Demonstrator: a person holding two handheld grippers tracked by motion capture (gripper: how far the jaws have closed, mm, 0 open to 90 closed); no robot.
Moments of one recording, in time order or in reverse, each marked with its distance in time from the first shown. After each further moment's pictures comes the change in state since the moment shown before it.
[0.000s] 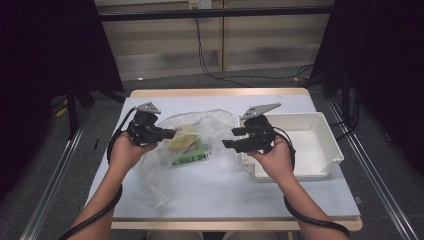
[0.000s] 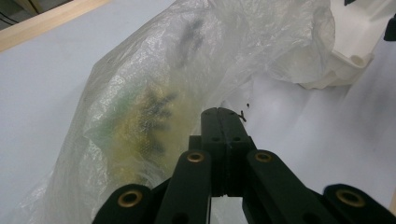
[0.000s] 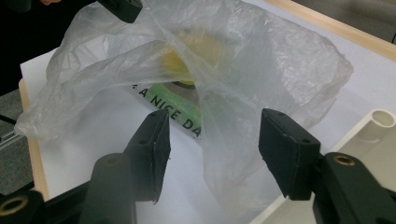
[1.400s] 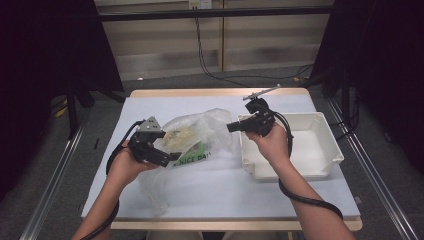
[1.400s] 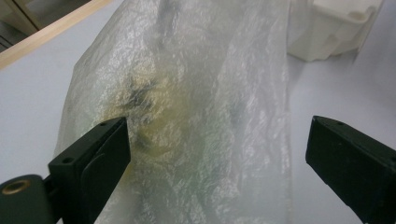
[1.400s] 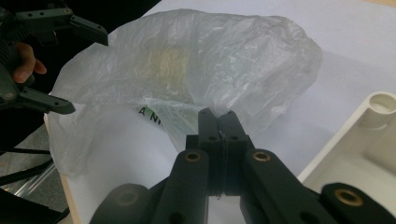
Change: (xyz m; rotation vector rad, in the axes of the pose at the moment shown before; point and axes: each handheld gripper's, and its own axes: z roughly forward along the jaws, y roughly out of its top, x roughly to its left) left arm -0.021 -0.032 0.008 -0.046 0.032 0.129; right arm -0.041 0.022 0.012 0.074 0.073 0.241
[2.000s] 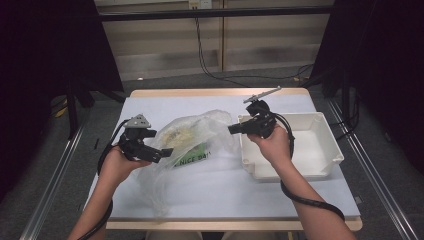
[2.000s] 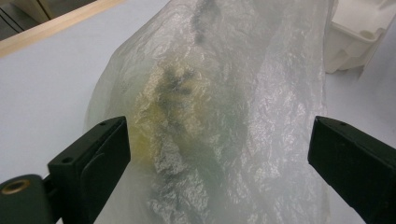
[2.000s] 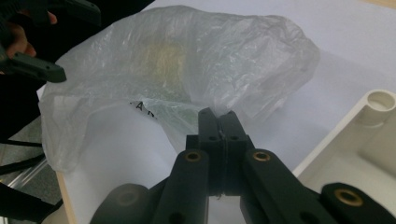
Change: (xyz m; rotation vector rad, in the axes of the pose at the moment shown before) left arm 0.016 -0.008 -0.016 -0.008 0.017 -0.082; right arm -0.001 -0.005 -0.001 0.008 -0.002 -0.042
